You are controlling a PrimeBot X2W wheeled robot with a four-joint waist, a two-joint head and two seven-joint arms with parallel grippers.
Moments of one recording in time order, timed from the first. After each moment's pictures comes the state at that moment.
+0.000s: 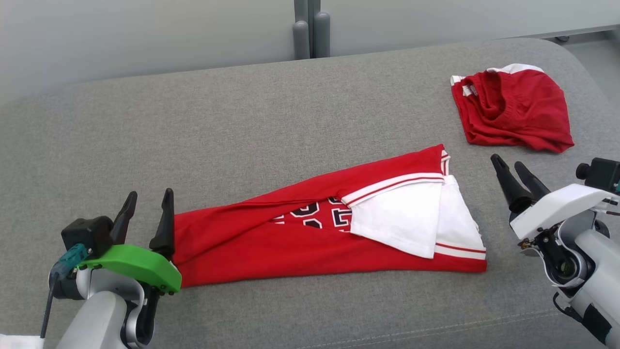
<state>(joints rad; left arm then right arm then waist) -0.26 0.22 -0.36 0.39 -0.64 0.04 -0.25 -0.42 -0.53 0.77 0.47 1.32 0.03 -0.26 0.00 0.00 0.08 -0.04</state>
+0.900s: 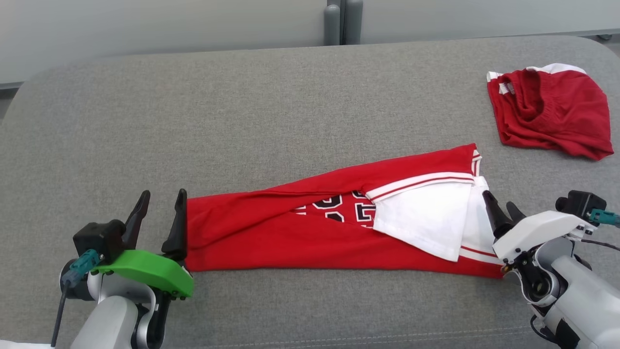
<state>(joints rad) -0.22 0.20 -0.36 0.31 -0.60 0.05 -0.25 -0.39 -0.40 0.77 0.66 1.33 -0.04 -0.26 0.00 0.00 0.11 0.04</state>
